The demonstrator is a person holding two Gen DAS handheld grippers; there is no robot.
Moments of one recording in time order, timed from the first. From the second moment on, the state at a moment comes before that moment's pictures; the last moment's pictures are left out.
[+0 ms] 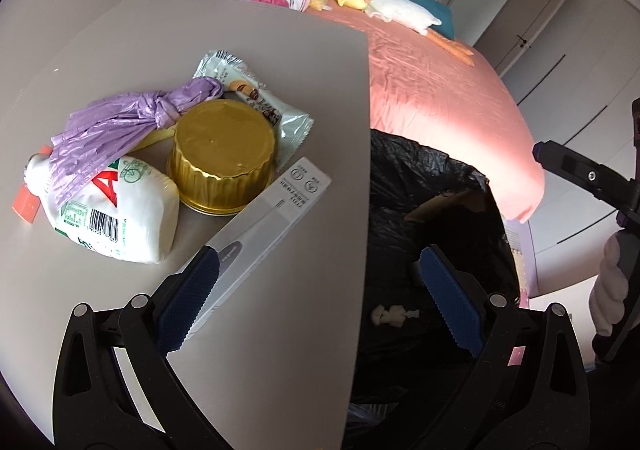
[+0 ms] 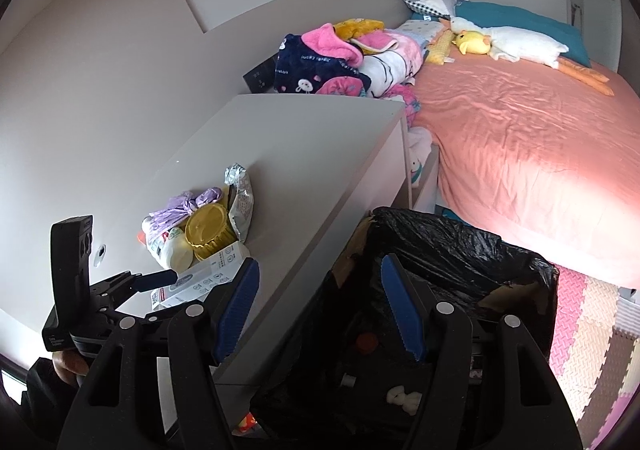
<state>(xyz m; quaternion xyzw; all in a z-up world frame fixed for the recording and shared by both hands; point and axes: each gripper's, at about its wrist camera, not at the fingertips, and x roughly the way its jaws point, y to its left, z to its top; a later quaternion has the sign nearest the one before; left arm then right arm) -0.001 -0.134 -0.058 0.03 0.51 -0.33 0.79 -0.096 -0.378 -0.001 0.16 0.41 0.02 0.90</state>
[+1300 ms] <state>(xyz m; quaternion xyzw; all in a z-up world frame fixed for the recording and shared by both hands) 0.028 -0.128 -0.090 0.10 0.50 -0.30 0.81 0.017 -0.306 -0.038 0.12 0.45 0.09 0.88</state>
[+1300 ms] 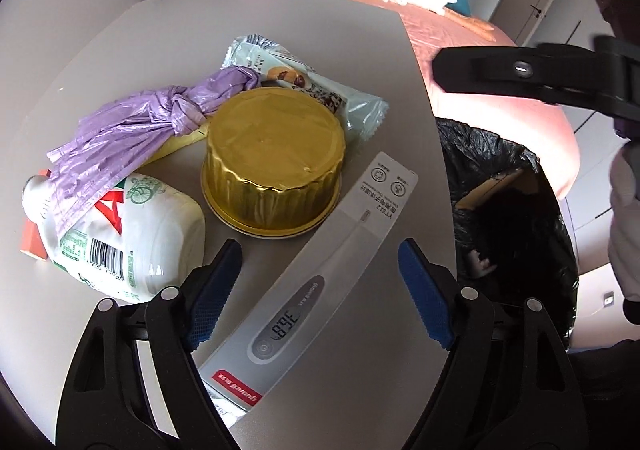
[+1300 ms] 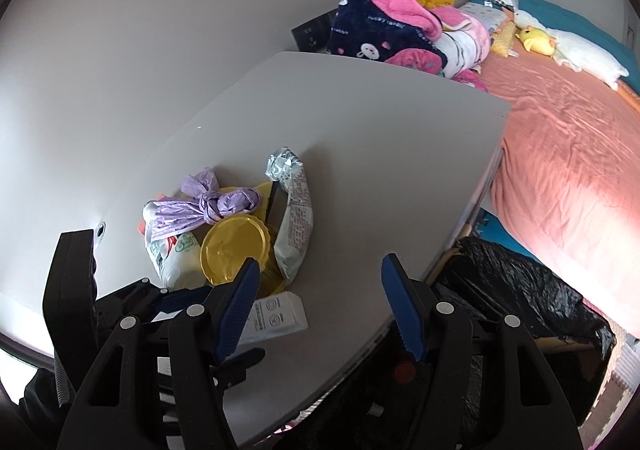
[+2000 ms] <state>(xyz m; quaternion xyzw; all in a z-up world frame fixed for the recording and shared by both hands) 0.031 -0.106 -0.088 0.05 0.49 -0.31 0.82 0.096 -0.285 -0.070 0.14 0.49 0.10 0.85</state>
